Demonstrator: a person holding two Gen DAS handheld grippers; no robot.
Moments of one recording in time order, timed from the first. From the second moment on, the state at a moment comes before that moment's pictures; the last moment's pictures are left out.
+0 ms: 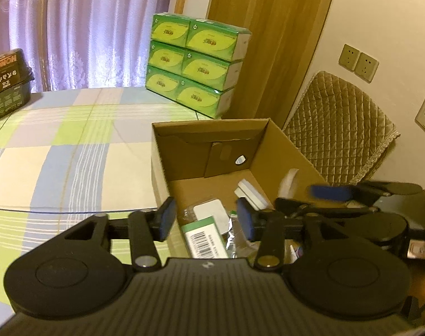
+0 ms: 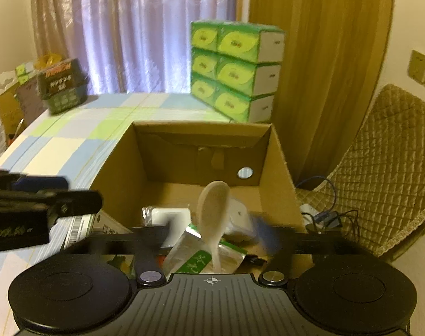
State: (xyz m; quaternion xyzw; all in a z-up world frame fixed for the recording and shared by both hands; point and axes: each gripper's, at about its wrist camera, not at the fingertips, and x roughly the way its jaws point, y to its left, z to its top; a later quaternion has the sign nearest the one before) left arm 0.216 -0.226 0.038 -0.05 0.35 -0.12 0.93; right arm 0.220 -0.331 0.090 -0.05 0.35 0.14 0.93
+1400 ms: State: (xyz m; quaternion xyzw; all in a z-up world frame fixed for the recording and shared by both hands) left arm 0.052 -0.172 0.071 -0.05 0.38 -0.09 0.92; right arm 0.037 -0.306 0.149 -0.01 0.37 0.08 0.93
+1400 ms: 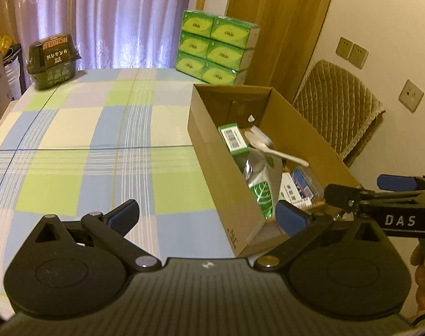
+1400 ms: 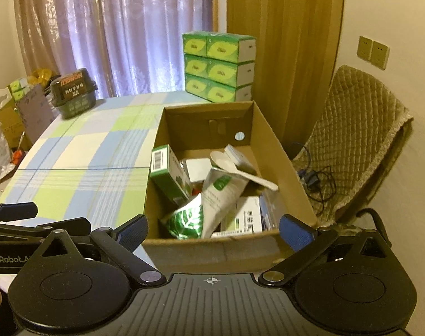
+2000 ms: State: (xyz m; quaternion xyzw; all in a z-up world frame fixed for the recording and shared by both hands) left arm 0.041 -0.170 0.052 -0.01 0.40 -0.08 0.91; right arm 0.014 -0.313 0.146 0.01 0.38 0.06 0.92
